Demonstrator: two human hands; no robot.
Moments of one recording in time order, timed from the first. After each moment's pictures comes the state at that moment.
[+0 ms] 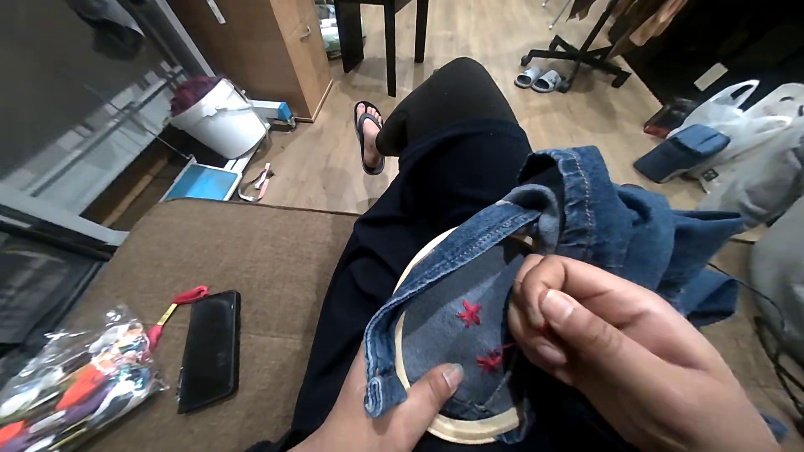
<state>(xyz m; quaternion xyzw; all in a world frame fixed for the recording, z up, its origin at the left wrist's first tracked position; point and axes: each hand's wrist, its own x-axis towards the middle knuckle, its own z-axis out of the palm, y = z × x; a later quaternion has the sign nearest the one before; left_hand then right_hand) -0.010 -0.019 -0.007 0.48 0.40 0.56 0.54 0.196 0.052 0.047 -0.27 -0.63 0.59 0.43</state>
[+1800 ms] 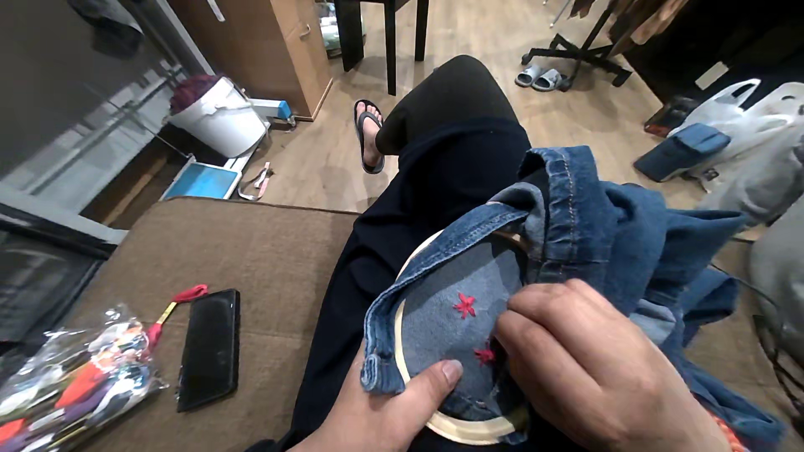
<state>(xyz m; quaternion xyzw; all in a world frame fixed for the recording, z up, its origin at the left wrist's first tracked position) -0.007 -0.019 -0.006 0.44 0.40 0.57 0.56 0.203 0.049 0.027 -0.27 -0.91 -0.09 0.31</state>
